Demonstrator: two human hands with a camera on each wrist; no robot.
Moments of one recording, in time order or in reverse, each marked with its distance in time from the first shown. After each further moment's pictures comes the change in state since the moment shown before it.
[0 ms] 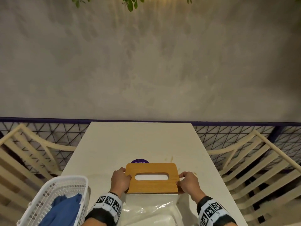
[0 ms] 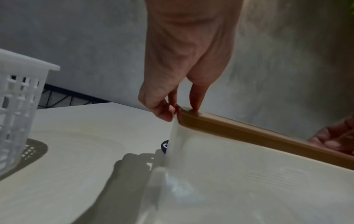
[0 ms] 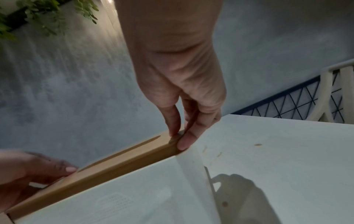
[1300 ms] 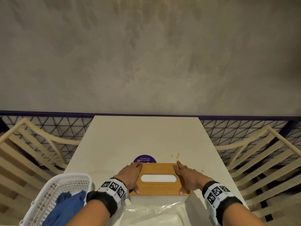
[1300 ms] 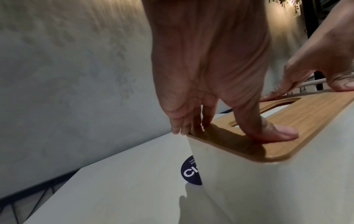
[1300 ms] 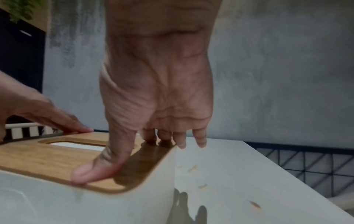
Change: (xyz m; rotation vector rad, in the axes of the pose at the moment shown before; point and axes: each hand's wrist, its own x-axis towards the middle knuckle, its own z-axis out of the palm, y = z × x) left_hand 0.020 0.015 -0.011 0.853 -0.463 0.406; right_hand 0.042 -0.015 -0.002 -0.935 -0.491 -0.418
